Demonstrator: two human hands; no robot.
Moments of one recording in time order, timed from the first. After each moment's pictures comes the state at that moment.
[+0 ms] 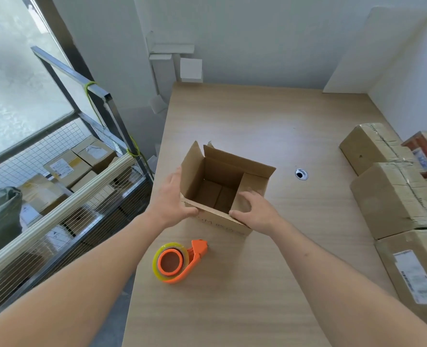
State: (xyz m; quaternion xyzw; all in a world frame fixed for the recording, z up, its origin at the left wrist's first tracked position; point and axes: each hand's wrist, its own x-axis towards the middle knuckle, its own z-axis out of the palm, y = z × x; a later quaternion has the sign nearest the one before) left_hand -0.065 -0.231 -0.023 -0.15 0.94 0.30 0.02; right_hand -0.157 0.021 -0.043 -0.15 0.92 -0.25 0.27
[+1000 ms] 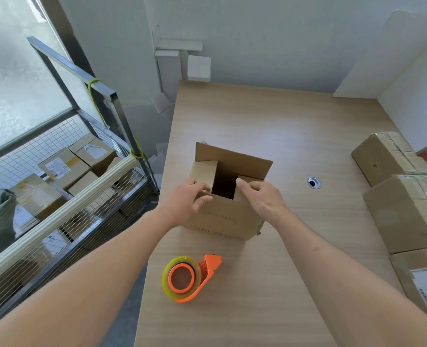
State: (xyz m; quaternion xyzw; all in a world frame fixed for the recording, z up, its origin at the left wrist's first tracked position) left_hand -0.102 -0.270 -0.039 -0.03 0.94 0.32 0.08; right_hand -0.191 -0.047 -0.020 -0.04 0.91 -0.35 0.24
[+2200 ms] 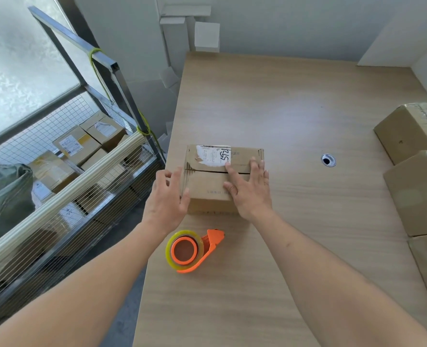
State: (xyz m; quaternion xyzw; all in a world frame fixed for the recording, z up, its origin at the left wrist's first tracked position) left_hand -0.033 -0.257 -0.079 -0.18 0.96 0.22 -0.06; right_hand -0.158 -0.061 -0.091 -0.22 0.96 -0.08 0.14
